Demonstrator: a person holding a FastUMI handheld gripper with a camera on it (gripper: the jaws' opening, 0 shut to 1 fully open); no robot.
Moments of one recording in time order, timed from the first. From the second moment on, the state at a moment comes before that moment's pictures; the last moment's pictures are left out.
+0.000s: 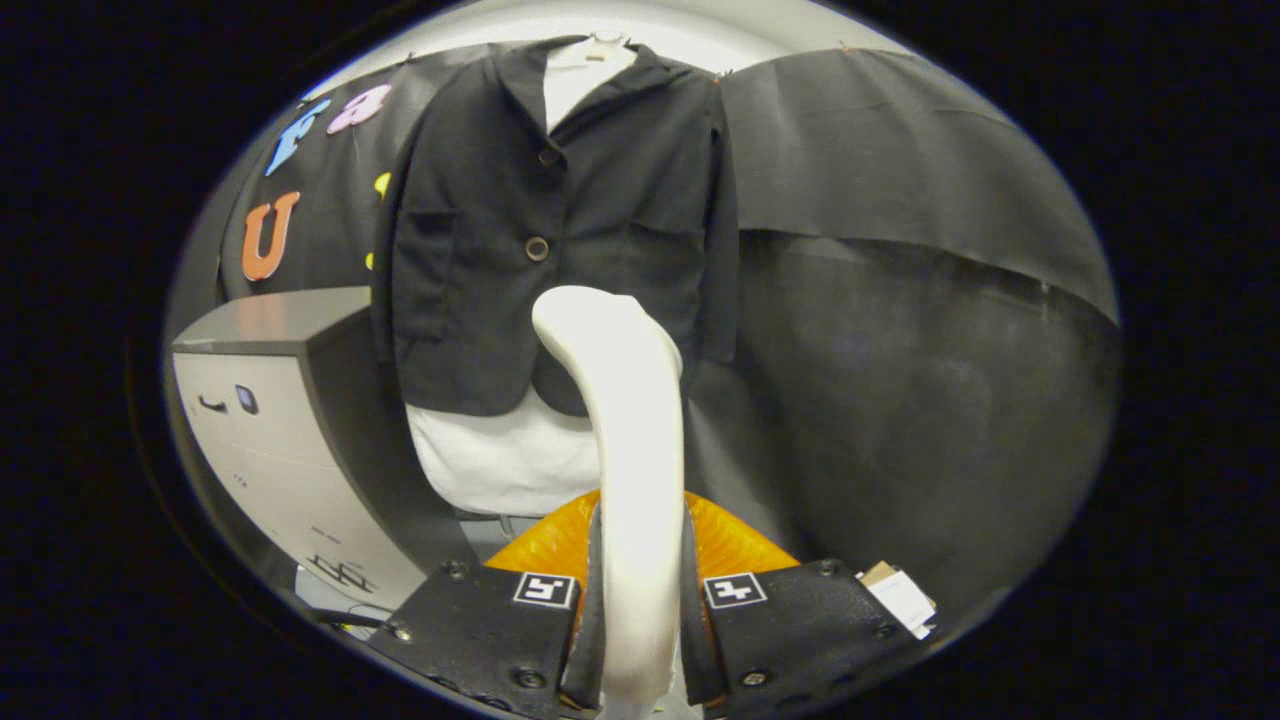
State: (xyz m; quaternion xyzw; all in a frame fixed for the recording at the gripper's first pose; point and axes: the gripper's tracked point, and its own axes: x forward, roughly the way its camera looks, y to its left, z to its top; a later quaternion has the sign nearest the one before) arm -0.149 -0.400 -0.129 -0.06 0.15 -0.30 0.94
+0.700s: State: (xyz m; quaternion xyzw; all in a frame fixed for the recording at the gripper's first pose) arm -0.264 -0.202 -0.023 -0.09 0.04 -0.25 0.96
